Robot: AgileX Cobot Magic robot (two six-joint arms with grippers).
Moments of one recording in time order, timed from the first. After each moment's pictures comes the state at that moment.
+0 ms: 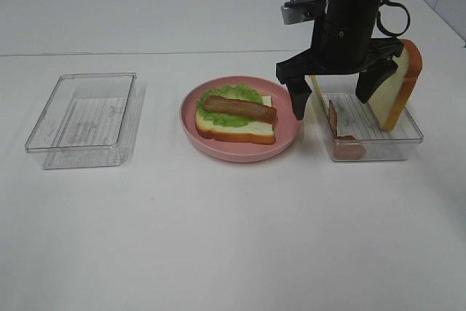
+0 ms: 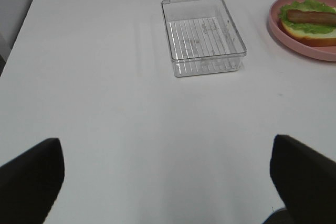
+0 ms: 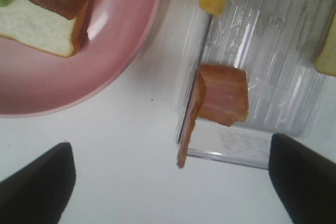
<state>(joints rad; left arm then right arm) 0.01 -0.01 -0.52 -0.06 1.08 0.03 0.39 2.06 -1.61 -0.12 1.11 0.16</state>
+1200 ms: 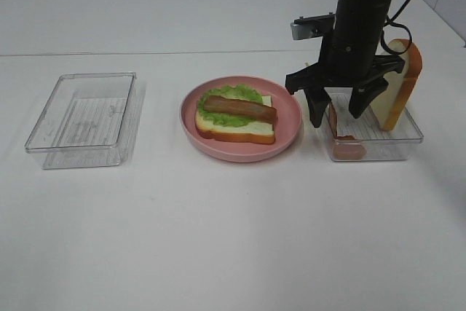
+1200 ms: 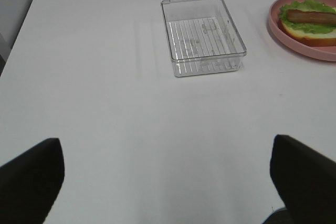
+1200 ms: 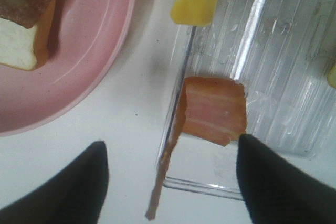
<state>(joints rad) 0.01 -0.01 -0.52 -0.06 1.08 0.03 0.34 2.12 -1.61 -0.08 1.07 0.09</state>
